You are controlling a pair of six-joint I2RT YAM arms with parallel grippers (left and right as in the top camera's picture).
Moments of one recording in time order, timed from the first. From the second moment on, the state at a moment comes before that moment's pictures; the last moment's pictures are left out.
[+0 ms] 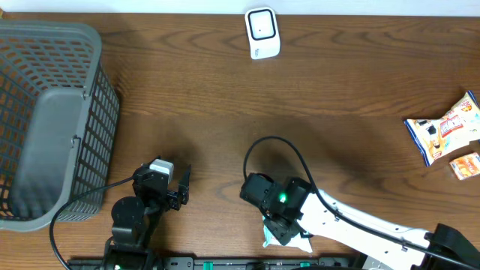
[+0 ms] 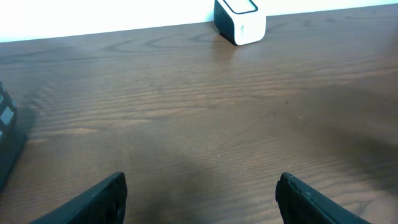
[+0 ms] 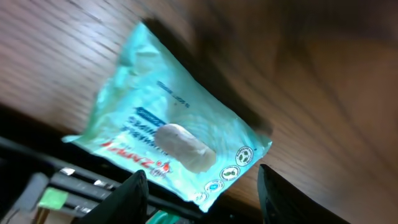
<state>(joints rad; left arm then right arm) -0.13 0.19 0.05 -0.18 0.18 0.03 1.04 1.46 0.89 -1.12 0.03 0.38</state>
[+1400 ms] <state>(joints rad) -0.13 0.19 0.05 -0.18 0.18 0.03 0.77 1.76 1.06 -1.10 -0.02 0.45</state>
